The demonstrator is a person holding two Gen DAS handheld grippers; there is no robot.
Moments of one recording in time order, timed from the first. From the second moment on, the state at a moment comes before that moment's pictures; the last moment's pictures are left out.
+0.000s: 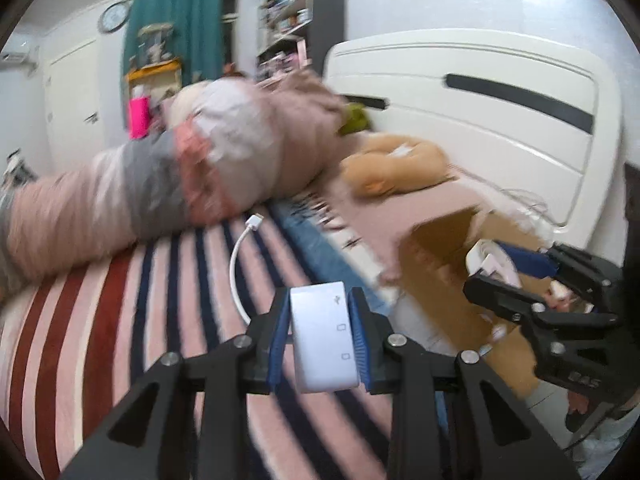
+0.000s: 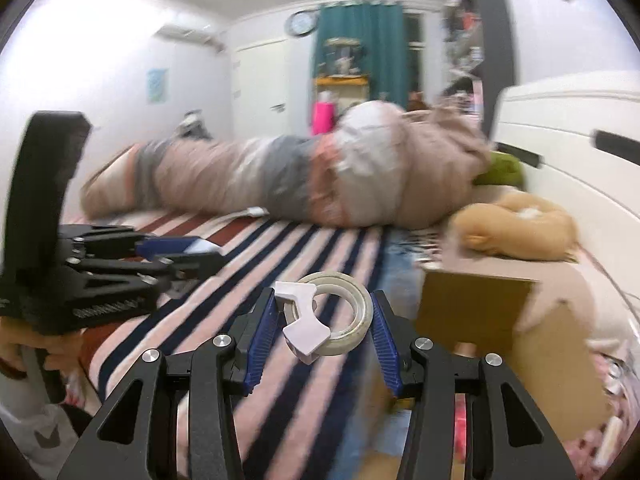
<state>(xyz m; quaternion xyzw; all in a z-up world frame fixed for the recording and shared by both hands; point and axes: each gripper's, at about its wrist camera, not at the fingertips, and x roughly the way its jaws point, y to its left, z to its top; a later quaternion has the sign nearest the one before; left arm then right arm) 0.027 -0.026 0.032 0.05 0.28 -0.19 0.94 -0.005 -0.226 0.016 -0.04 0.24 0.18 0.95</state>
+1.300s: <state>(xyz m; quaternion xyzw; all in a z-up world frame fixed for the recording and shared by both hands) 0.097 -0.218 -0.004 0.15 0.38 -0.26 0.87 0.009 -0.331 -0.039 -0.05 0.33 0.14 0.93</state>
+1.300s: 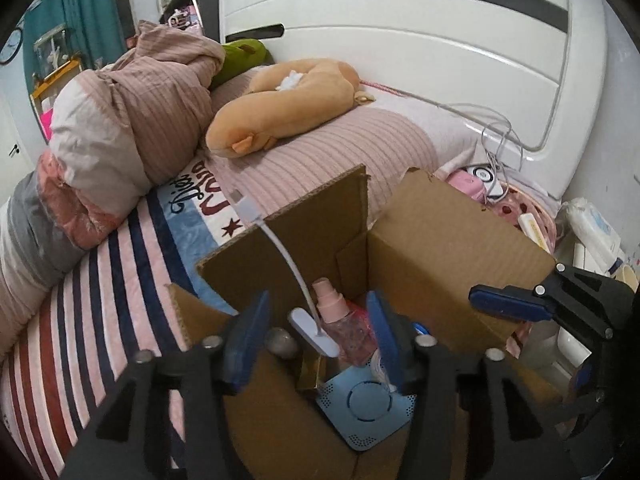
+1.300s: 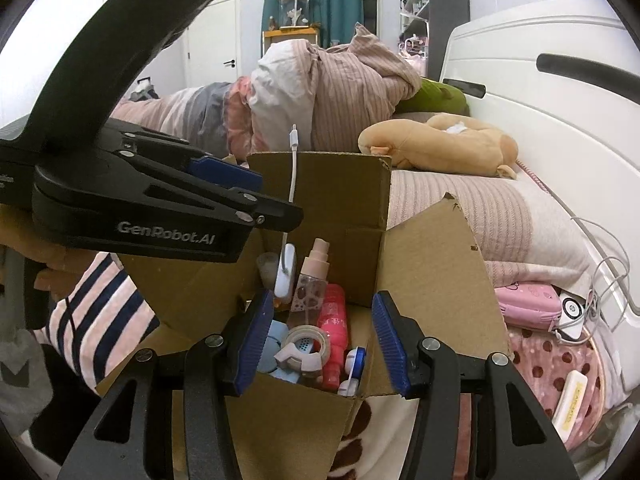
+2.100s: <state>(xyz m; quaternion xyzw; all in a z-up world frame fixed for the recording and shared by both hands) 0.000 -0.077 0.046 -0.01 0.25 -0.07 0.97 -0.009 -0.318 0.023 -0.02 0.19 0.23 0.95</state>
